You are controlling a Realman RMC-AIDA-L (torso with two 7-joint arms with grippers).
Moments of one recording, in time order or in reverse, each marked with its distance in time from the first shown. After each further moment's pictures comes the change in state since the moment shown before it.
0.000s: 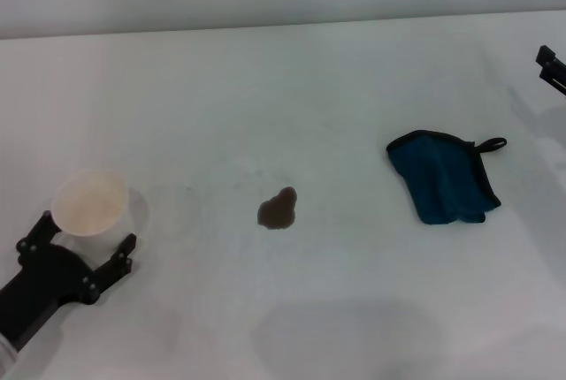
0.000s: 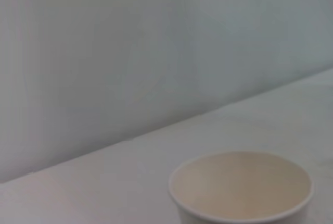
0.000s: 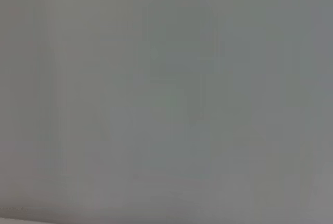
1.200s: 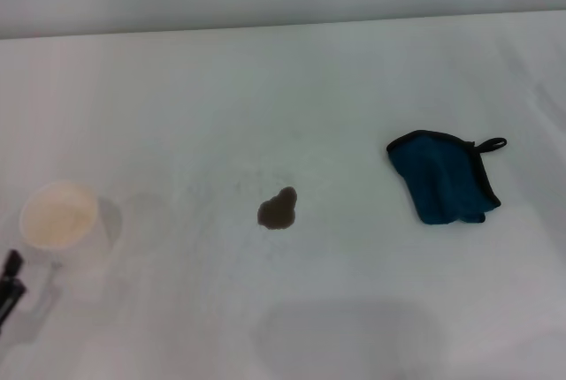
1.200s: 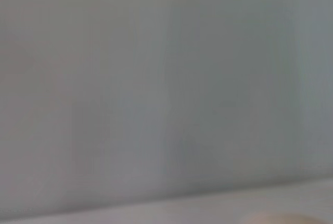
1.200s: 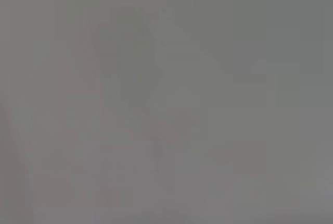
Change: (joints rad) left arm 0.254 -0.001 -0.013 0.048 -0.241 0.308 0.036; right arm -0.031 -0.006 0.039 -0.112 -0.070 -0.007 0.283
